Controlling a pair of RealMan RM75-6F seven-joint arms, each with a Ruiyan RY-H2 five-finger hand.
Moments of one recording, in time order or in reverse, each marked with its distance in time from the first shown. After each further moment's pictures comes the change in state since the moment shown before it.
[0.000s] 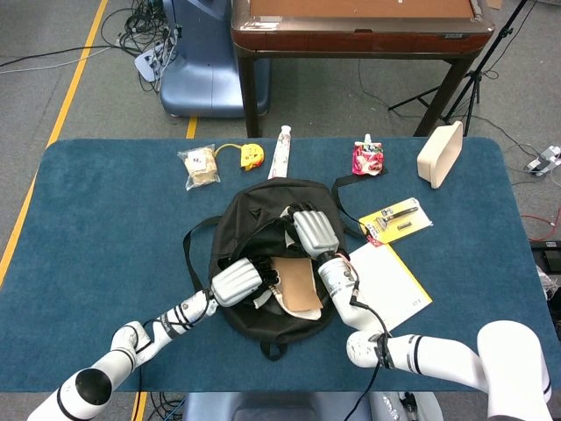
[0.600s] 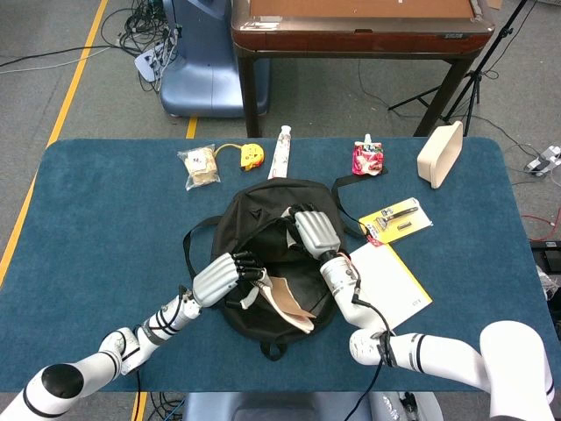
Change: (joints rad) left arm 0.035 0.158 -0.071 -0.310 -0.014 0.182 -0.096; right arm -0.008 0.018 -0.003 0.011 -0.010 -0.045 0.045
